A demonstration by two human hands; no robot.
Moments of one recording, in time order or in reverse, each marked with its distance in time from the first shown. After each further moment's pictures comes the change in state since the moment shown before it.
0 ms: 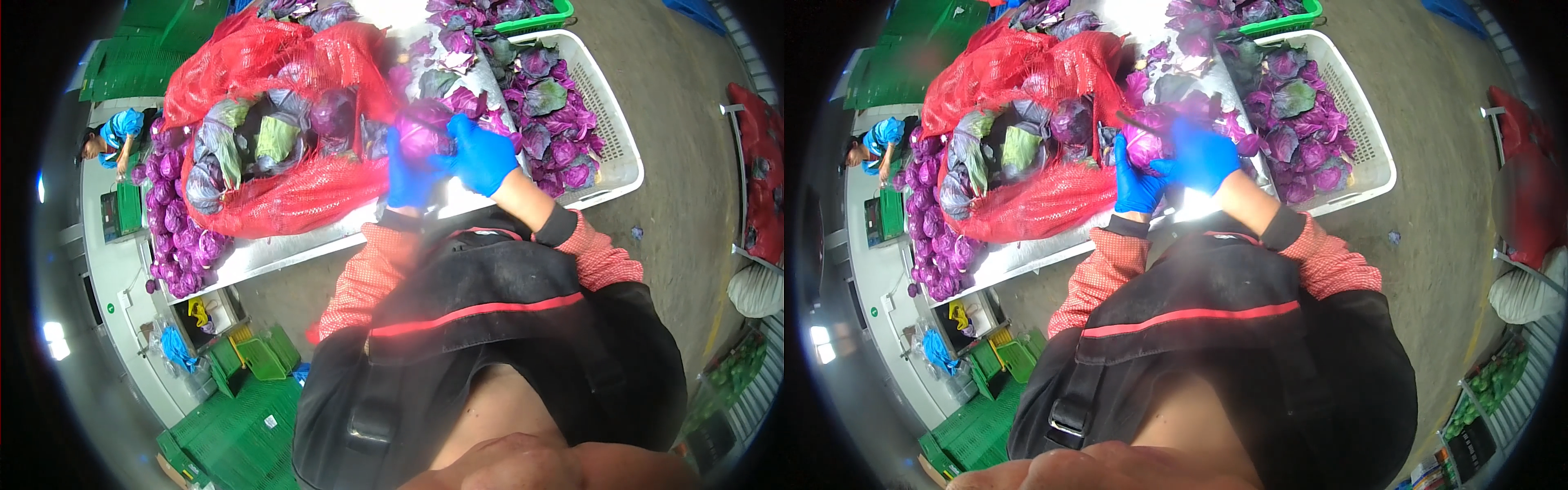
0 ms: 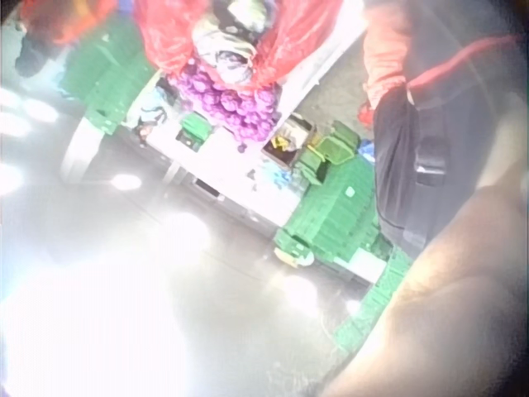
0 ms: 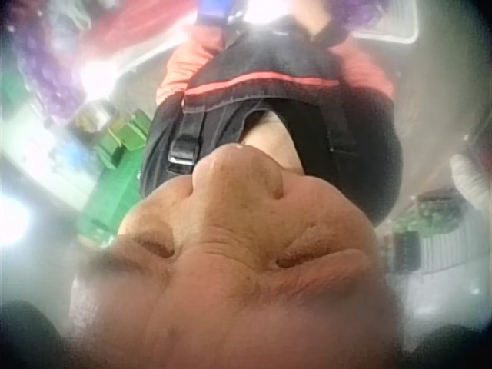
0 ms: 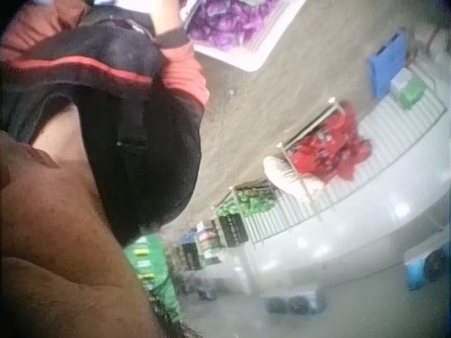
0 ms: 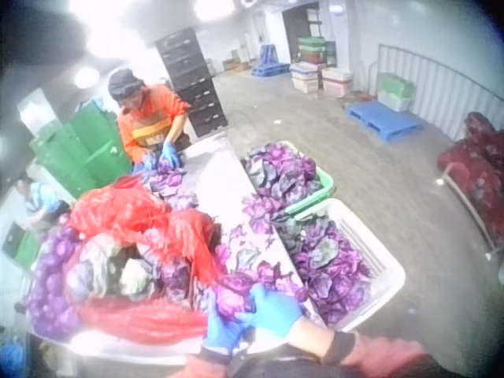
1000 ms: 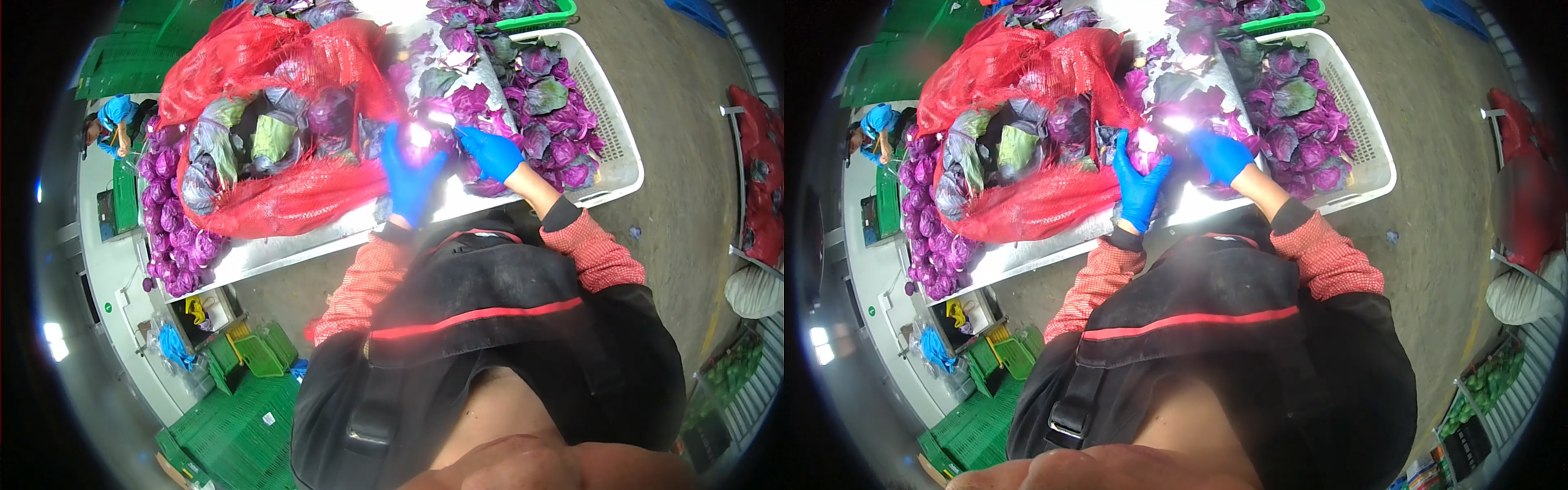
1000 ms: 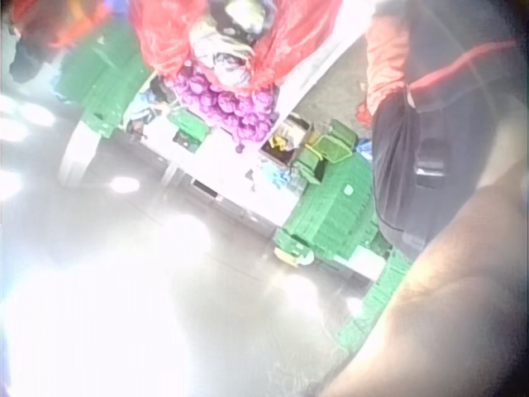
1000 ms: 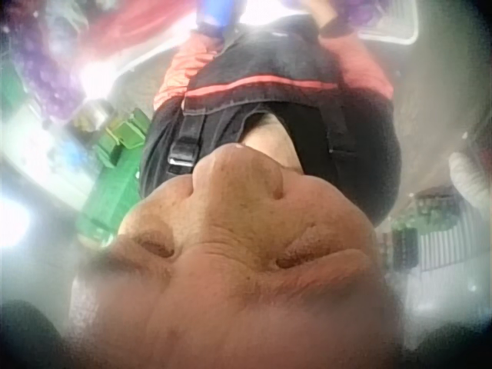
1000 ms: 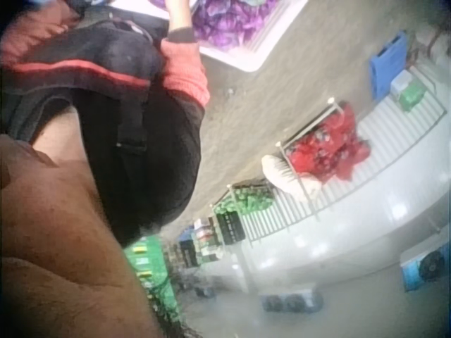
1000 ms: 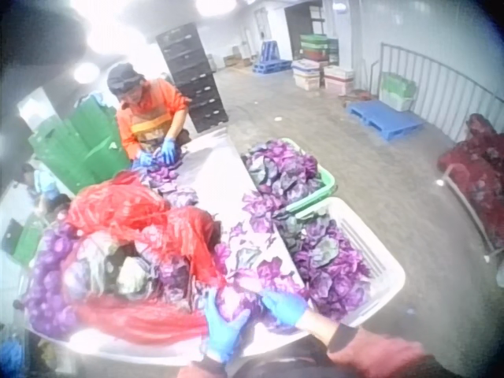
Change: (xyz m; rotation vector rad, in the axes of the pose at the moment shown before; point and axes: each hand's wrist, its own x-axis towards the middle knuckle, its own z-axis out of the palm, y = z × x) left_hand -0.010 -0.011 -0.021 1.667 0.355 0.927; right_hand -0.008 0.100 0.063 0.064 -0.279 -0.104
